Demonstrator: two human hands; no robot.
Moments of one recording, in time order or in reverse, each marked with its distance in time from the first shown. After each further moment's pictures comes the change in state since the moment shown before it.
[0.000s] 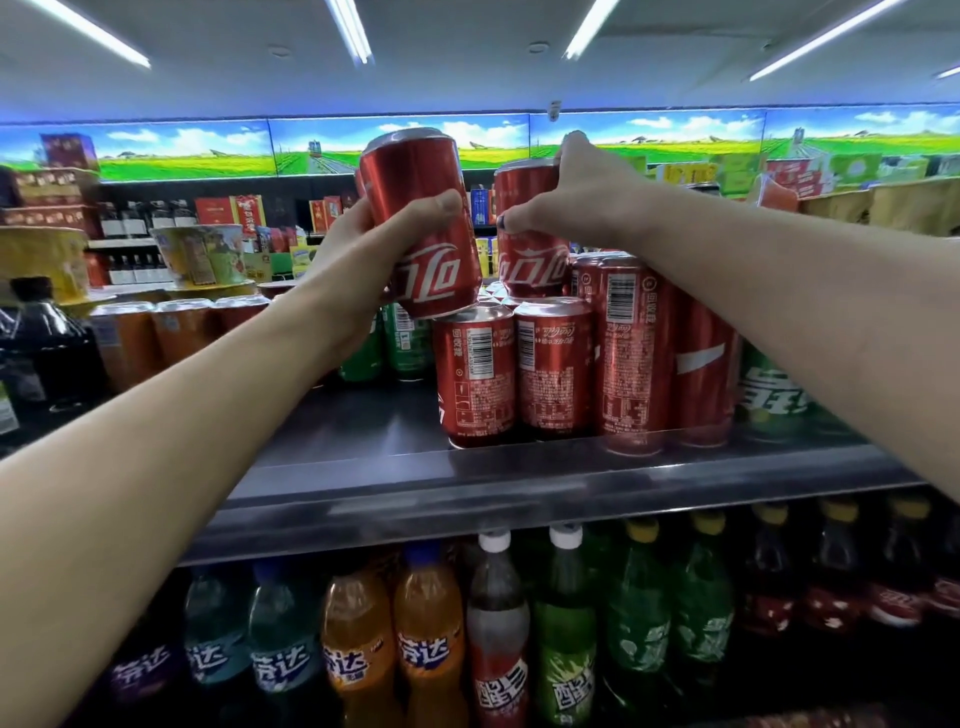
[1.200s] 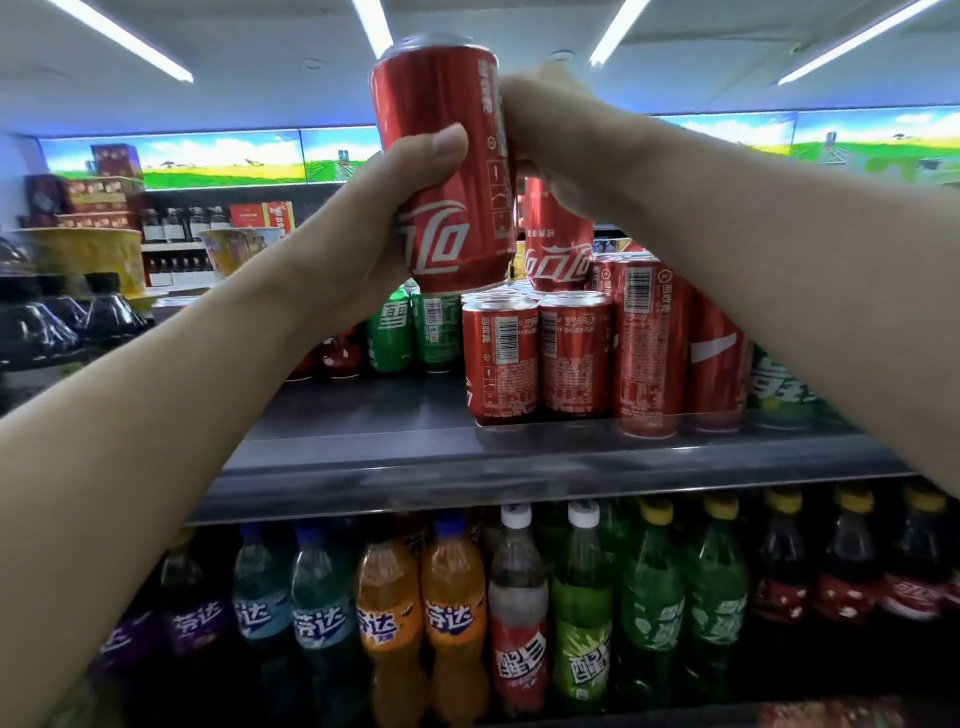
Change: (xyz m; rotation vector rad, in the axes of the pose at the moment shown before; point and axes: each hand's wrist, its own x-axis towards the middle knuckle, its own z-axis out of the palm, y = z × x) left_hand -0.039 0.054 -0.011 -0.090 -0.385 0.164; right_hand -0.033 -0.074 0.010 0.565 -0.123 -0.267
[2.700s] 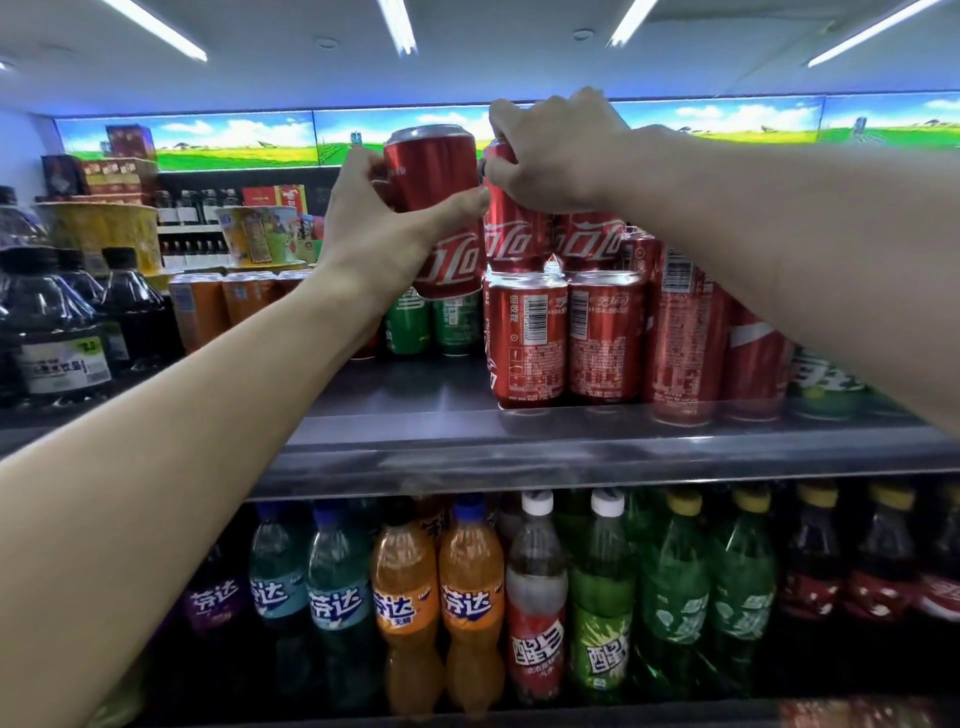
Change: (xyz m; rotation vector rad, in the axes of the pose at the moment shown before) left_hand -0.001 -0.044 -0.011 0.418 0.715 -0.091; right_hand 0.048 0.046 -0.003 -1.319 0.034 -0.252
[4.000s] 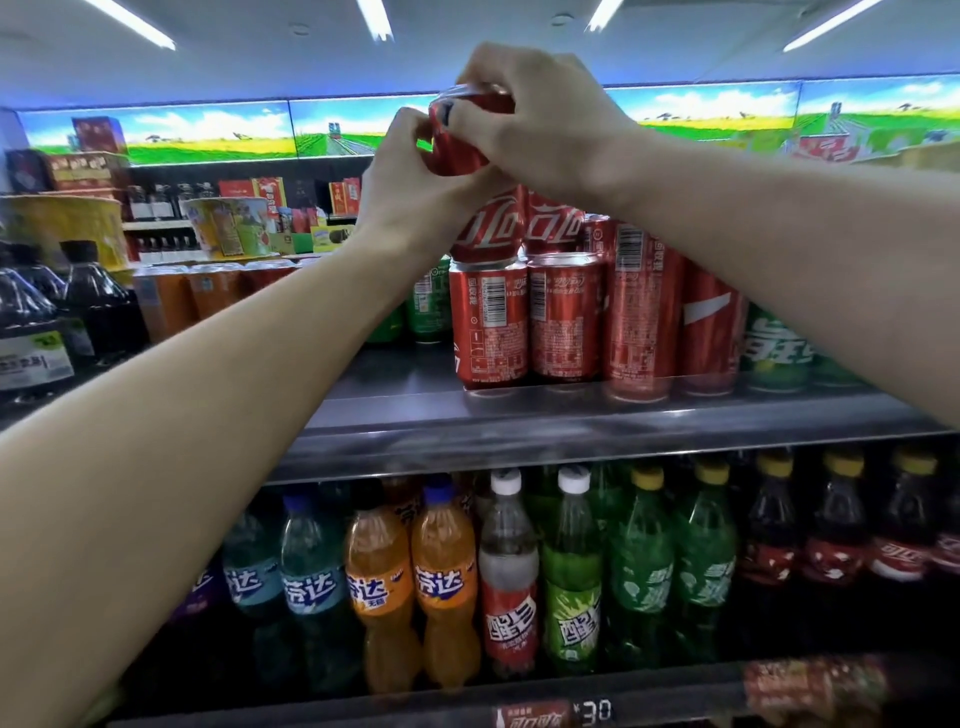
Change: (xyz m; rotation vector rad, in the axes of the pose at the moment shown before) left_hand 0.005 0.019 0.047 0.021 -0.114 0.048; right_hand -0.053 -0.006 -0.029 0.608 0.187 0.094
